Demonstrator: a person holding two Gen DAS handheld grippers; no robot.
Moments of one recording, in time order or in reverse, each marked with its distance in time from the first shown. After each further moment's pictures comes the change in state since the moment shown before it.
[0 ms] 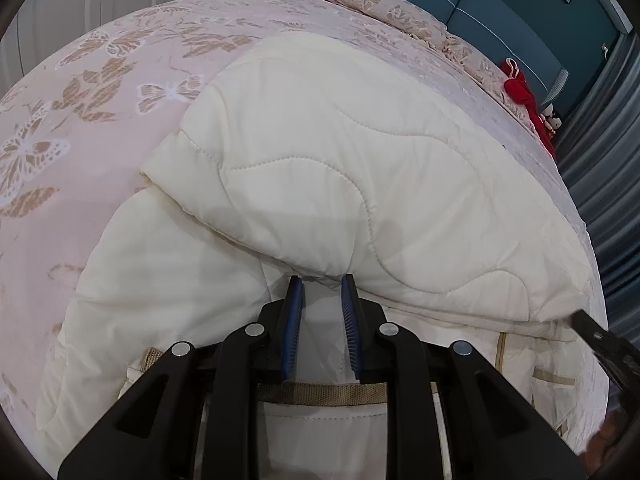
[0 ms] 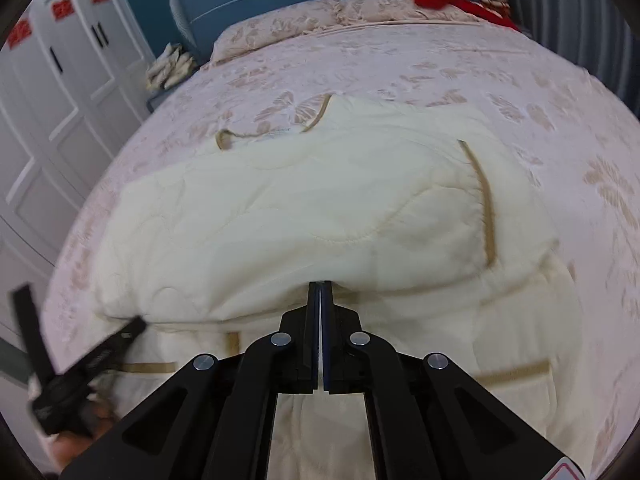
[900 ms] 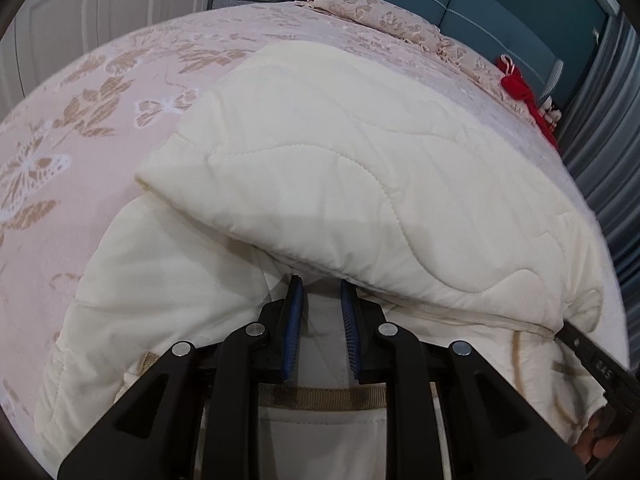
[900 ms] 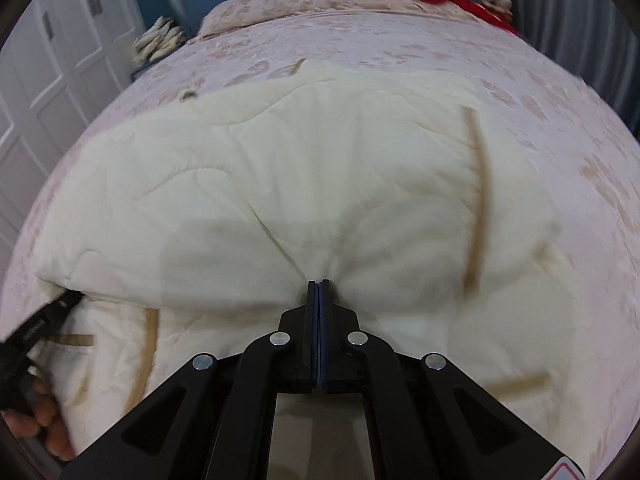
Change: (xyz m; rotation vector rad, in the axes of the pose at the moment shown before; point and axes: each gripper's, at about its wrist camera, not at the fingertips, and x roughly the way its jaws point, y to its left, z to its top) left arm 0.000 -0.005 -0.003 0.040 -0.048 0.023; right arm 0.034 -0.034 -0.008 -0.004 0.071 -0.124
